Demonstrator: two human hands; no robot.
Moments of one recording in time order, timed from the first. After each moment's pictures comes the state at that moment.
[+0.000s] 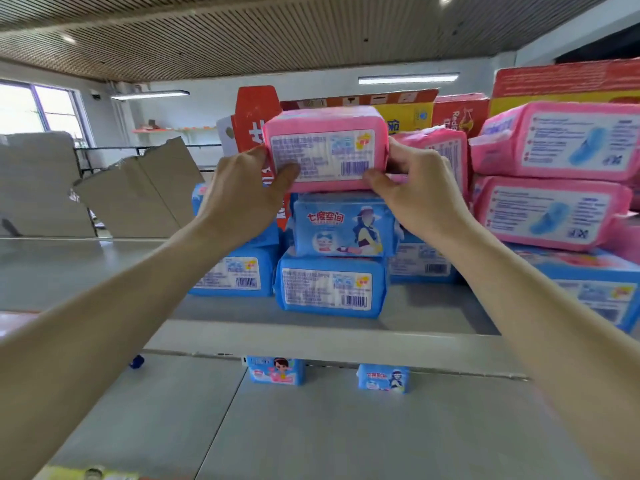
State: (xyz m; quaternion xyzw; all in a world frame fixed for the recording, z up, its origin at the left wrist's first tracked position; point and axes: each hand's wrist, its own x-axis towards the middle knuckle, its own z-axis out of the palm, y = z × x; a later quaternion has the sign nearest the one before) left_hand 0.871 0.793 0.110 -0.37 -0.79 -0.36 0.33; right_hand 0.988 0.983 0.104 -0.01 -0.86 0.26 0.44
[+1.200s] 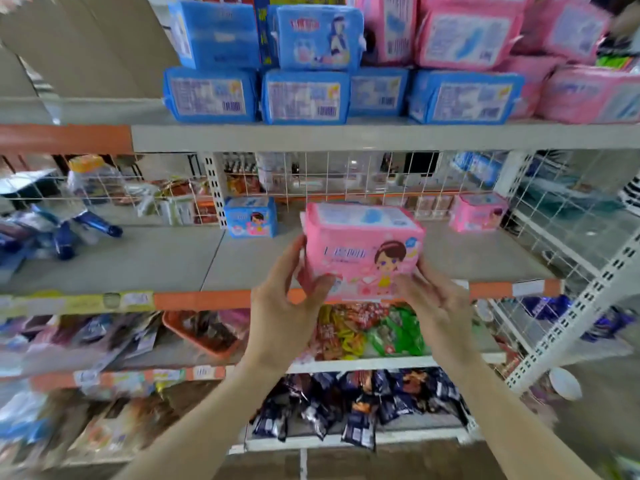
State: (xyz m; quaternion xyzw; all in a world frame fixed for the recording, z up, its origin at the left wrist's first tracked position) left_hand 1.103 0.671 -0.188 -0.37 -0.67 -0.64 0.02; right_hand 1.237 0.834 -0.200 -0.13 -0.70 0.56 0.41
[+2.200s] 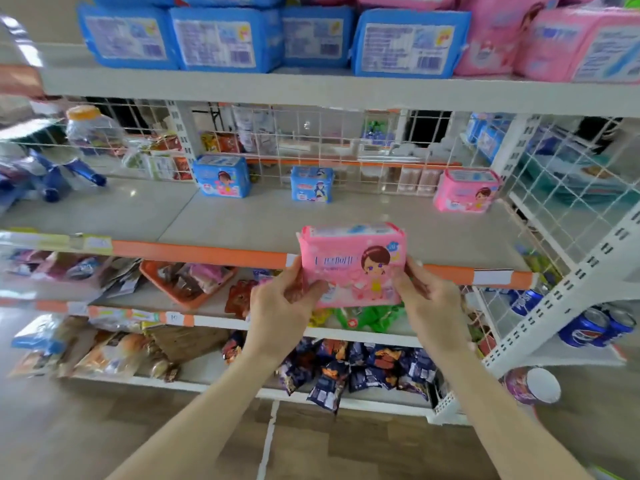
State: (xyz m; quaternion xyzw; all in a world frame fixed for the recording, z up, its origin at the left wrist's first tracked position) left_hand 1.219 0.794 -0.239 -0.24 -0.75 -0.61 -0.07; right_hand 1.335 0.971 -0.231 -0.22 -0.77 0.51 0.31
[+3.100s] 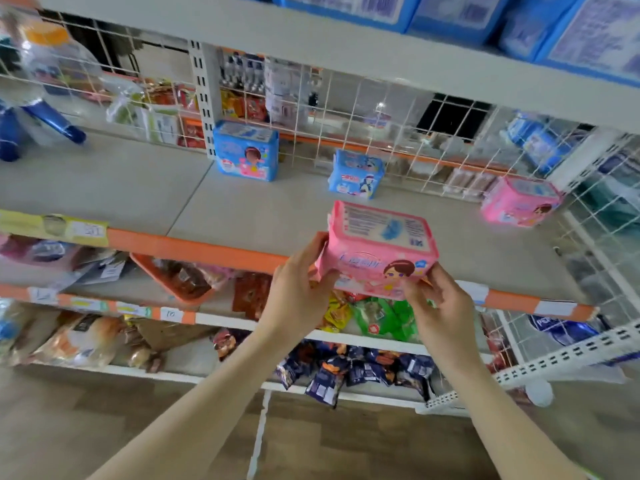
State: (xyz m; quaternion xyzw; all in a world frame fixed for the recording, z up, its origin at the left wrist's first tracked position) left_hand 1.057 0.756 -0.265 -0.29 -0.76 -0.56 -0.12; right_hand 1.195 0.918 -0.260 -0.24 -0.80 0.47 0.29
